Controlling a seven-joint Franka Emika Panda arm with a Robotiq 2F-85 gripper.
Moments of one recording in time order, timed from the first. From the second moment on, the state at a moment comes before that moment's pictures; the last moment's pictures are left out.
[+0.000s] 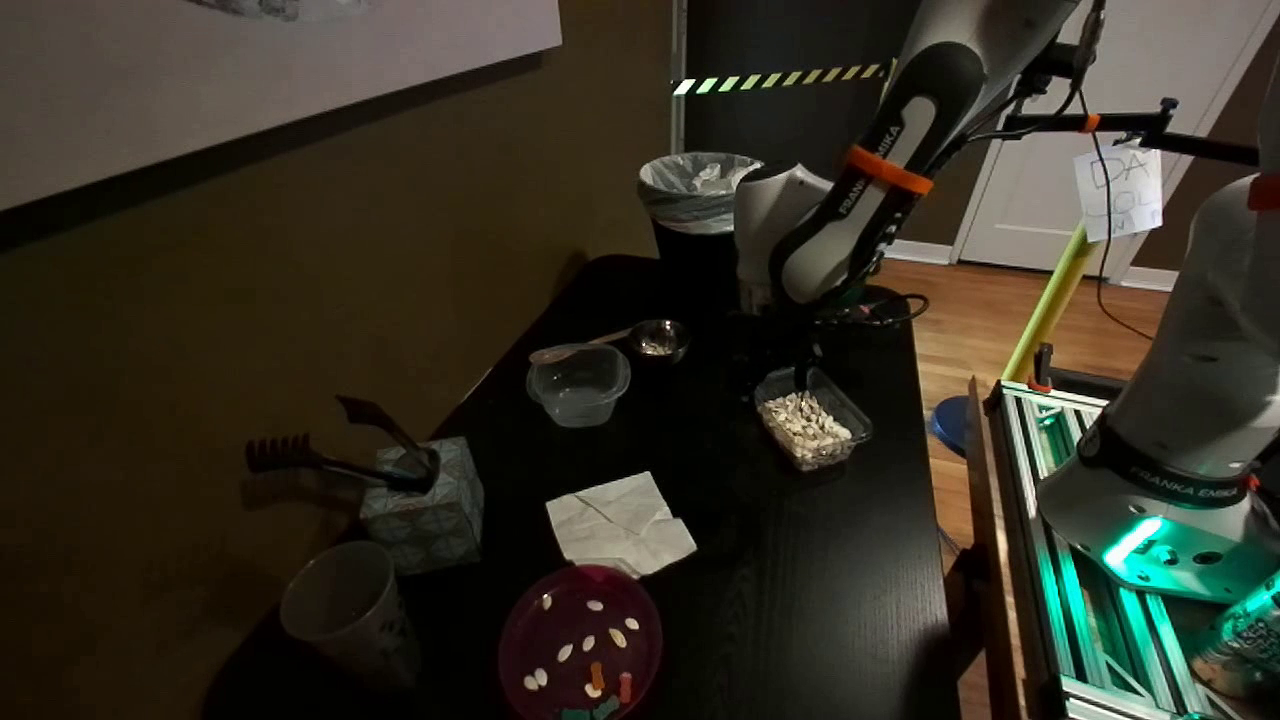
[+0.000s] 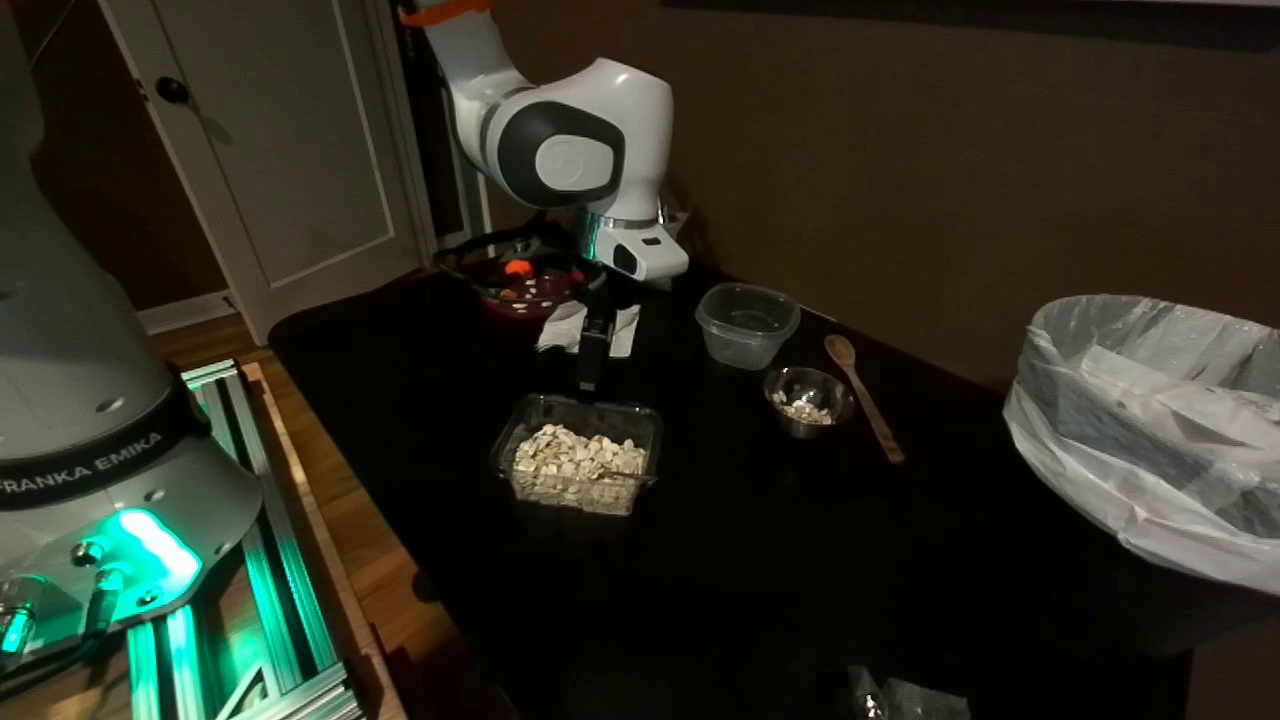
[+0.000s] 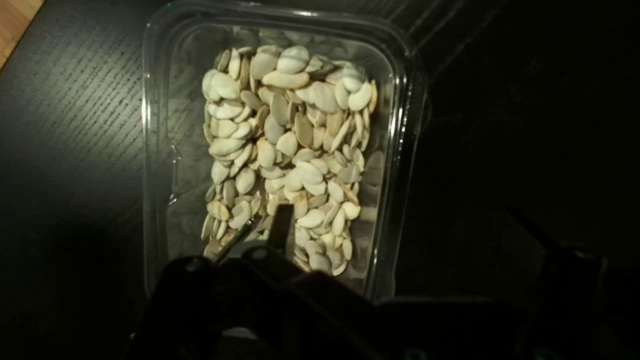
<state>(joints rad) -0.05 0.24 -0.08 -2.55 0.00 2.64 0.59</state>
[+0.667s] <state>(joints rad) 0.07 0.40 -0.20 -2.43 -0.10 2.66 0.77</state>
